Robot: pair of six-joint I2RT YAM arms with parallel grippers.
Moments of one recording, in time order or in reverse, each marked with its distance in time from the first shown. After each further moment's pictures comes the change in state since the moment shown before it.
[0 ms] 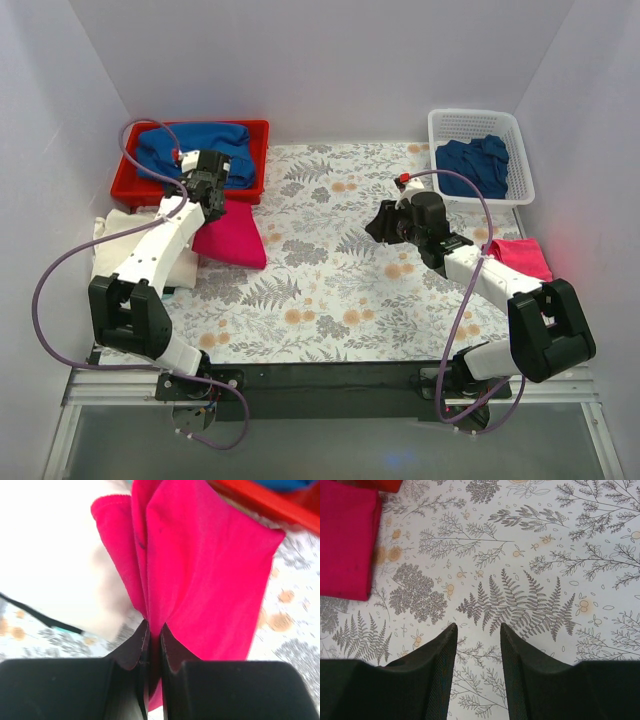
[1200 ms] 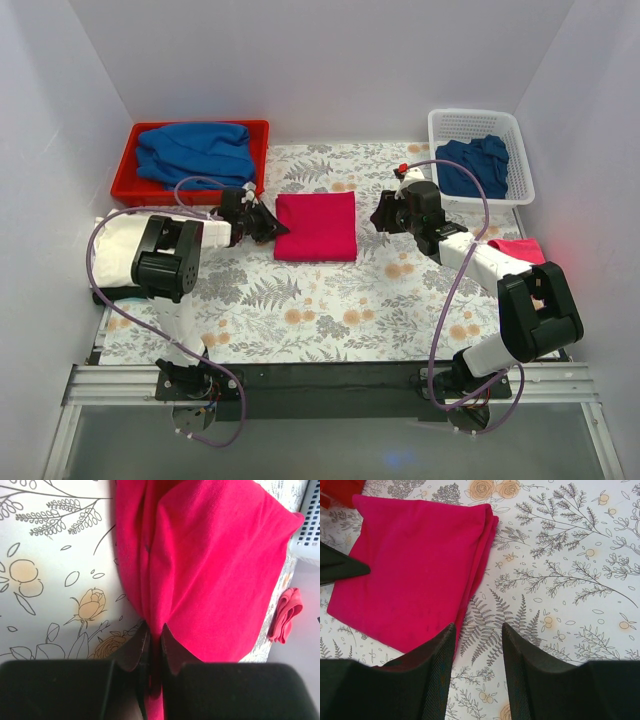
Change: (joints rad) left arm 0.033 0.436 -0.349 1.075 1.020 -0.221; right arm -0.023 0.106 0.101 -0.030 0.096 -0.053
